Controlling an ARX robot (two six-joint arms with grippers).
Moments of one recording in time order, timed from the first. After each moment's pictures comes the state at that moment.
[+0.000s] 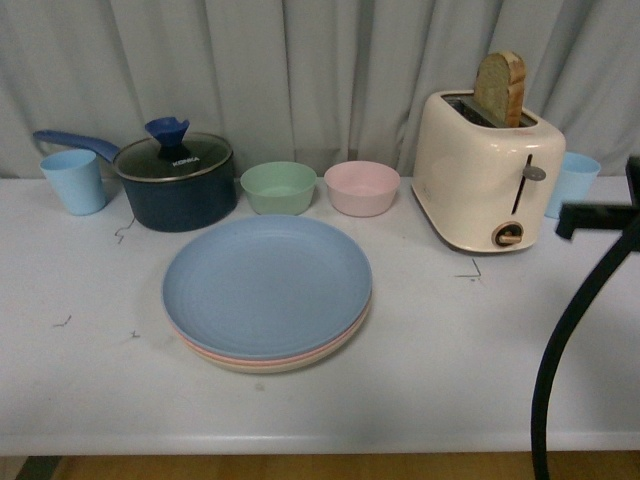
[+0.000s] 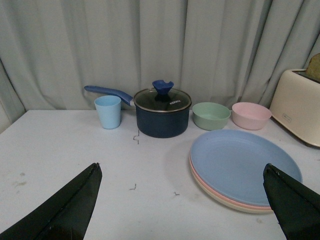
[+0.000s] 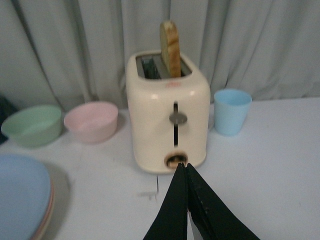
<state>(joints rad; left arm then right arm) 0.00 0.01 0.01 0.00 0.00 -0.01 0.22 1.80 0.46 1.30 0.23 0.03</state>
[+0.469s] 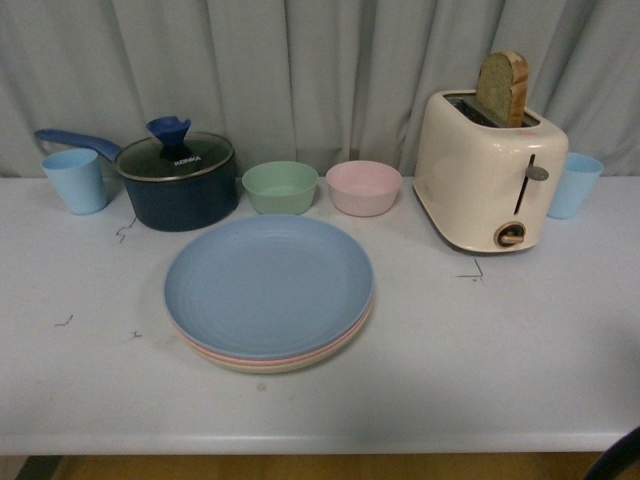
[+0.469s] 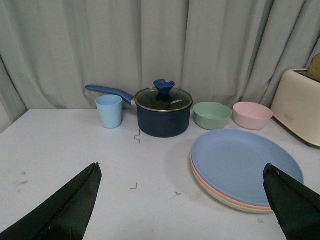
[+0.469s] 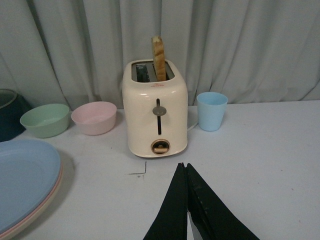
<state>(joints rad) 0.00 0.01 0.01 0.00 0.00 -0.01 0.11 1.41 0.14 1.24 0.11 0.01</state>
